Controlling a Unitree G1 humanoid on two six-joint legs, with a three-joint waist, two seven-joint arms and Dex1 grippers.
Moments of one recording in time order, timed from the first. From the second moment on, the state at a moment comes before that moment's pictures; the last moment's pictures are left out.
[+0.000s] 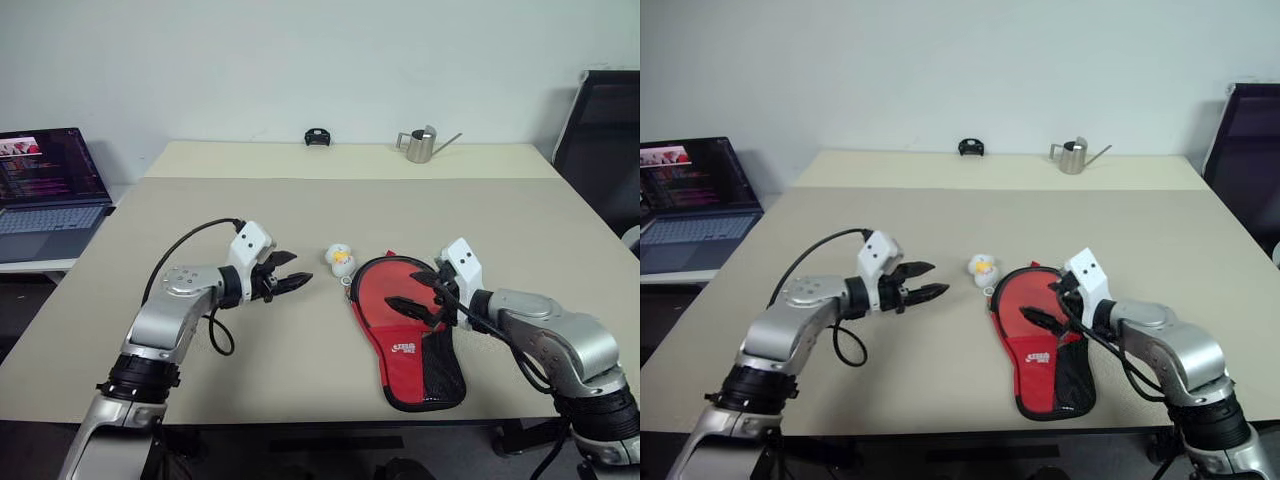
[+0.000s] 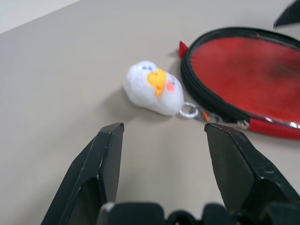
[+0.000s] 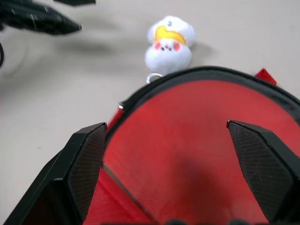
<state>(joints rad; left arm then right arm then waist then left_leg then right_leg) -0.58 0.59 -0.08 0.11 -0.28 0.49 -0.84 -0.40 -0.56 0.10 -0.29 0.48 0.85 0.55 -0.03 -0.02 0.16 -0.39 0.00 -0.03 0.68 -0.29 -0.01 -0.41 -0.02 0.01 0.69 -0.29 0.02</state>
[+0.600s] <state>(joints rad) -0.95 0.36 -0.11 0.73 -0.16 0.36 -0.82 -0.41 -0.47 0.18 -0.10 0.29 0.68 0.60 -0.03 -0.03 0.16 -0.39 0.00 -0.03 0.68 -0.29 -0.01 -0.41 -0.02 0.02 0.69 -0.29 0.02</state>
